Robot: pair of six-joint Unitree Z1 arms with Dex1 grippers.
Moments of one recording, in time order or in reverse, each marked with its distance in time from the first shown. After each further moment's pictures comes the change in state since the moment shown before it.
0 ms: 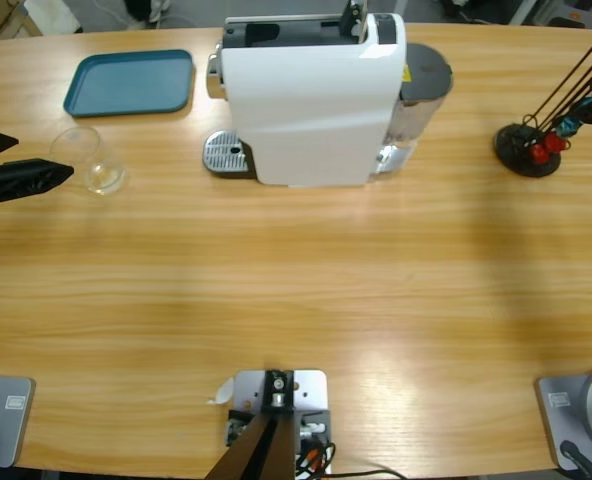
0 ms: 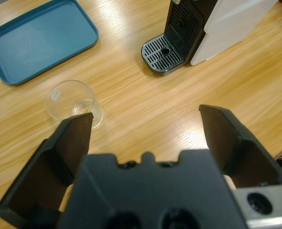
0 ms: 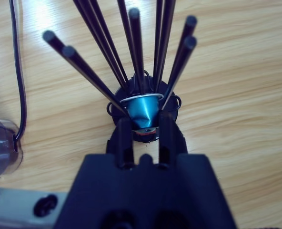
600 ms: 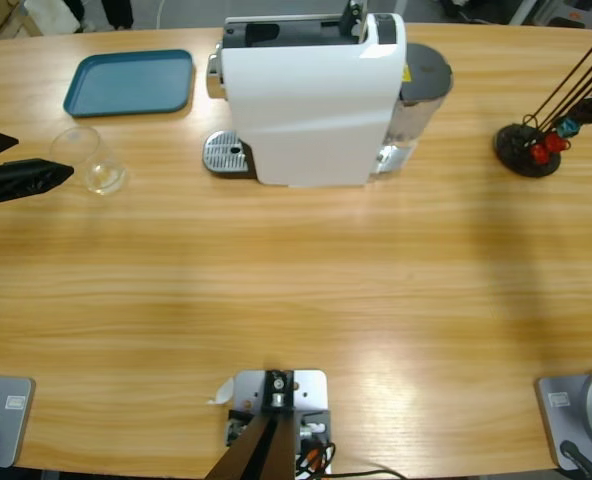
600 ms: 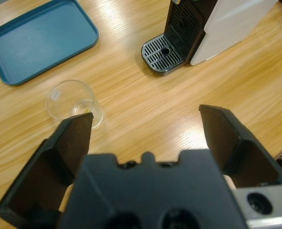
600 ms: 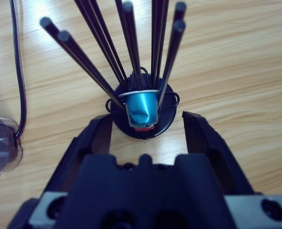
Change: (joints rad) arm 0 0.000 0.000 0.000 0.000 0.000 0.000; arm 1 0.001 -0.023 0.019 0.000 -0.003 0.006
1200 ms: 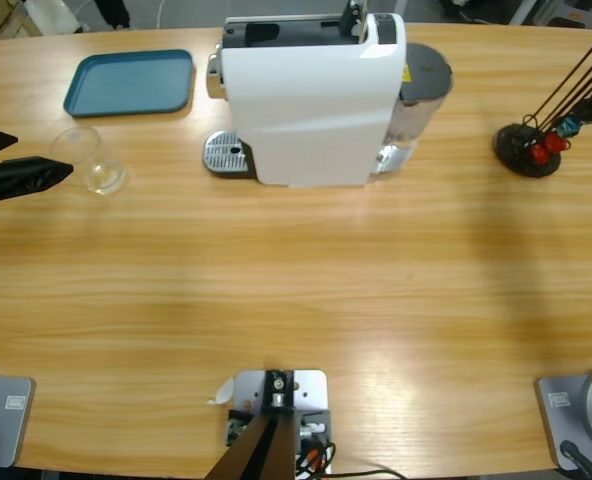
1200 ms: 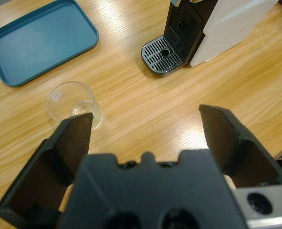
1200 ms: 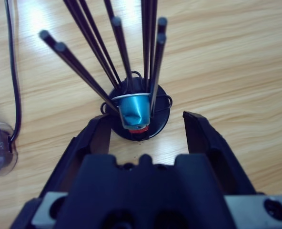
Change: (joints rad) arm 0 0.000 0.000 -0.004 0.000 0.000 0.000; arm 1 0.009 -0.011 0.000 0.003 -0.043 0.004
